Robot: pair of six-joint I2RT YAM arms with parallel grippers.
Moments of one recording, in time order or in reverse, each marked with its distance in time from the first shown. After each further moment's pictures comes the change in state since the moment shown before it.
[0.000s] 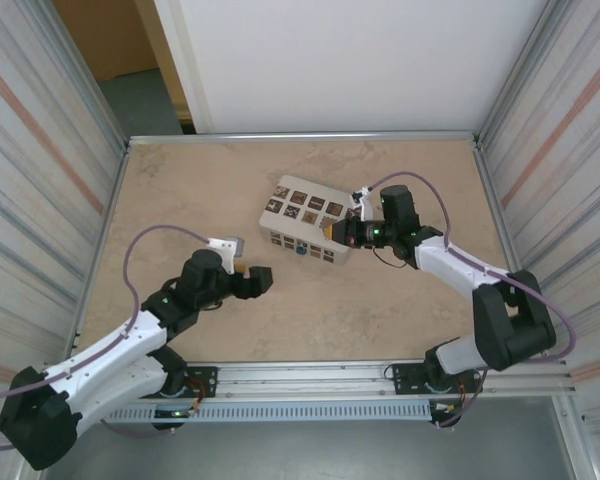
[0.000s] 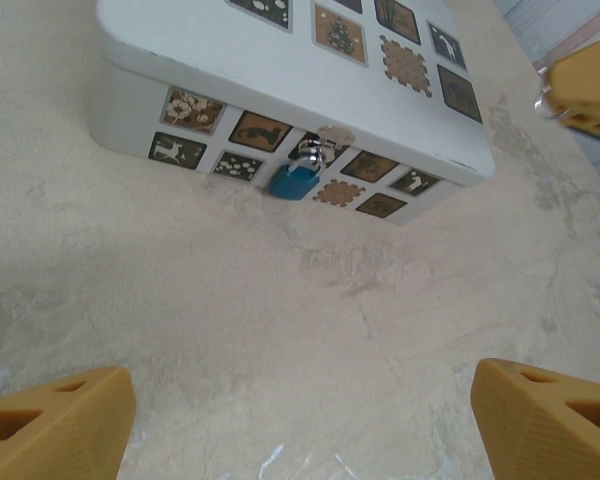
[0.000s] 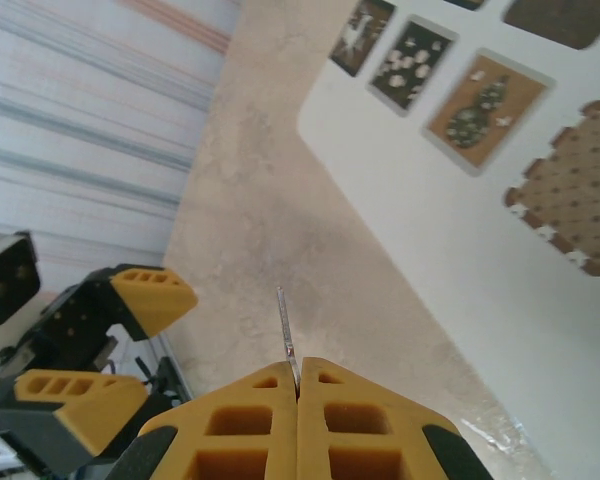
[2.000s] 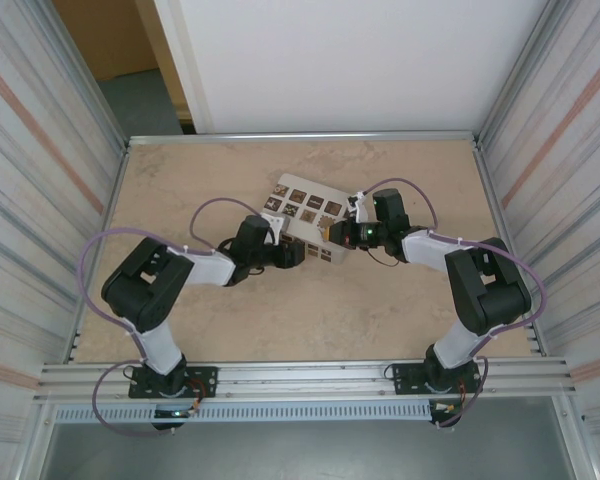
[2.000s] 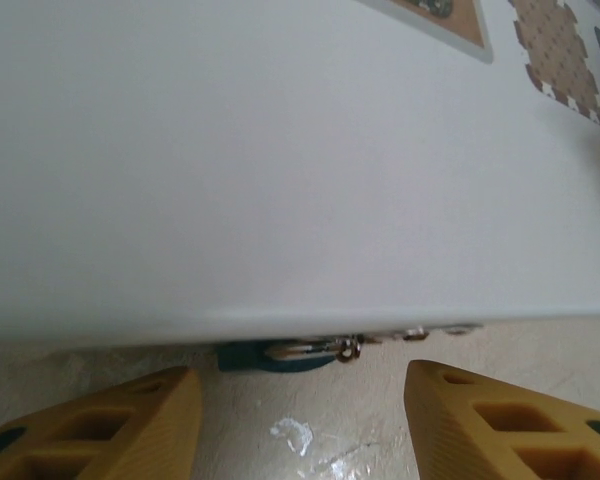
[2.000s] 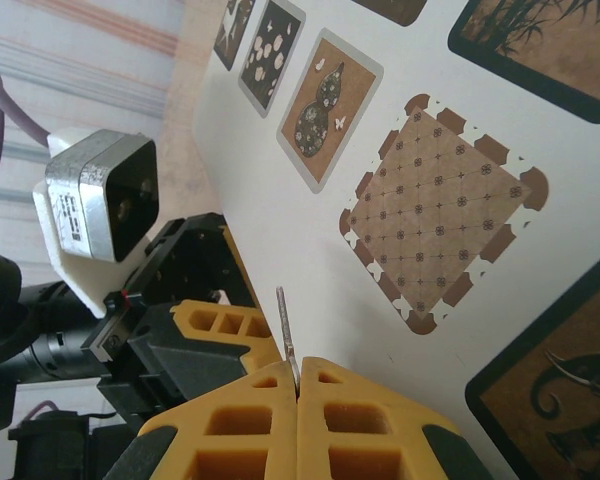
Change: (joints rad) left arm 0.052 0.904 0.306 0.499 0.213 0.073; right arm -0.017 0.202 0.000 0.150 -0.005 0.026
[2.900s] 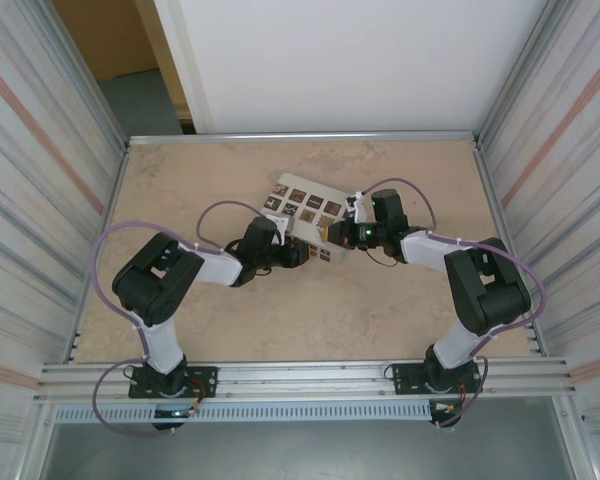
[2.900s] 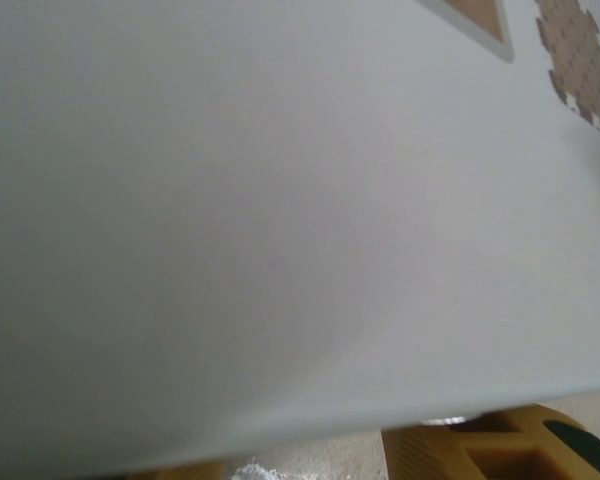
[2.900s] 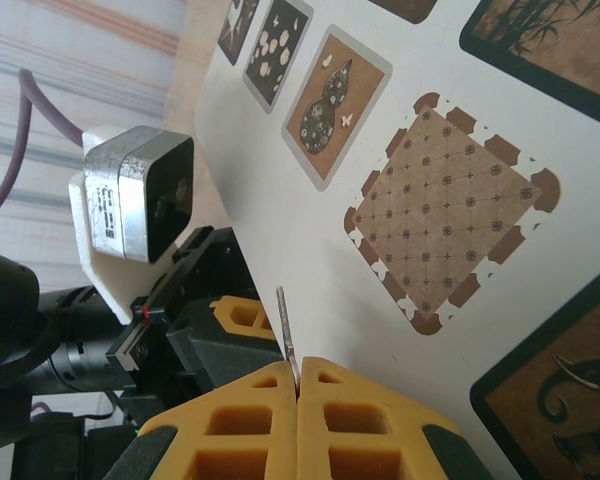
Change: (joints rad) left arm -0.034 0.059 0.023 0.056 -0.027 -0.095; right arm 0.012 0.000 -0.002 0.015 0.010 0.000
